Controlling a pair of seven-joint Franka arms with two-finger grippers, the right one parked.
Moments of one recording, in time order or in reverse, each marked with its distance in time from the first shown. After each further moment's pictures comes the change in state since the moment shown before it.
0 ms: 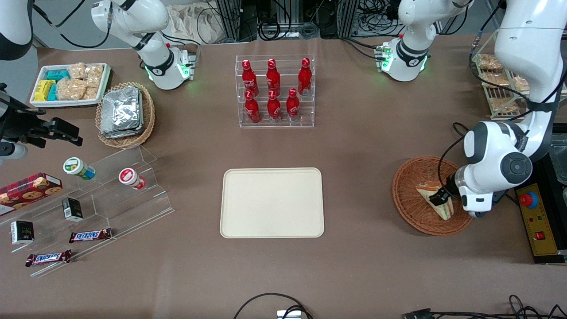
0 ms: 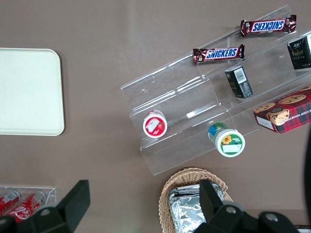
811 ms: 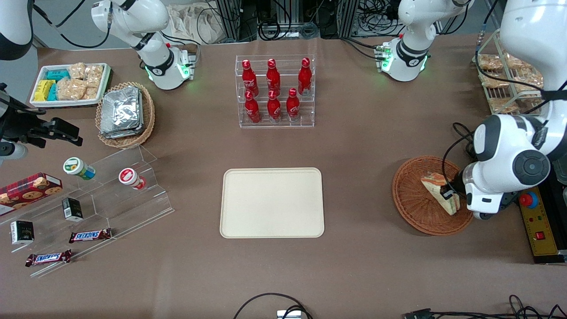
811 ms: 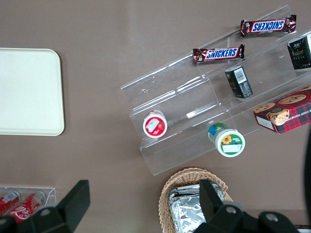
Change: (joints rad) arm -0.014 -0.063 -0.066 0.203 0.025 -0.340 0.167
